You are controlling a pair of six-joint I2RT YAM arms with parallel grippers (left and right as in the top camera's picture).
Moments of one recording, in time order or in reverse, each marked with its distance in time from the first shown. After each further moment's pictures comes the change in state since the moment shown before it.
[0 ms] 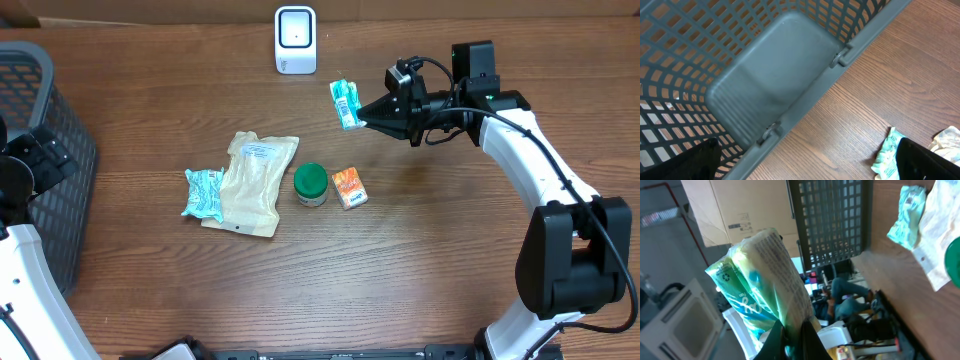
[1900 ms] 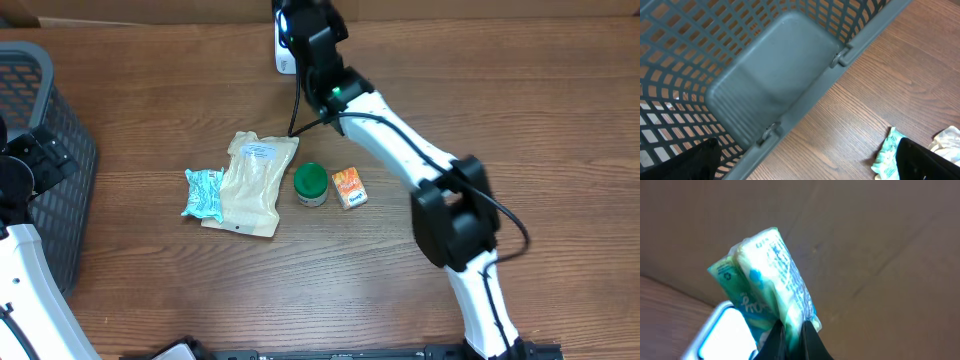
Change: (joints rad) left arm 0.000 0.001 0.000 0.000 0.000 0.000; right arm 0.459 0.481 0.598 0.557 2.082 -1.209
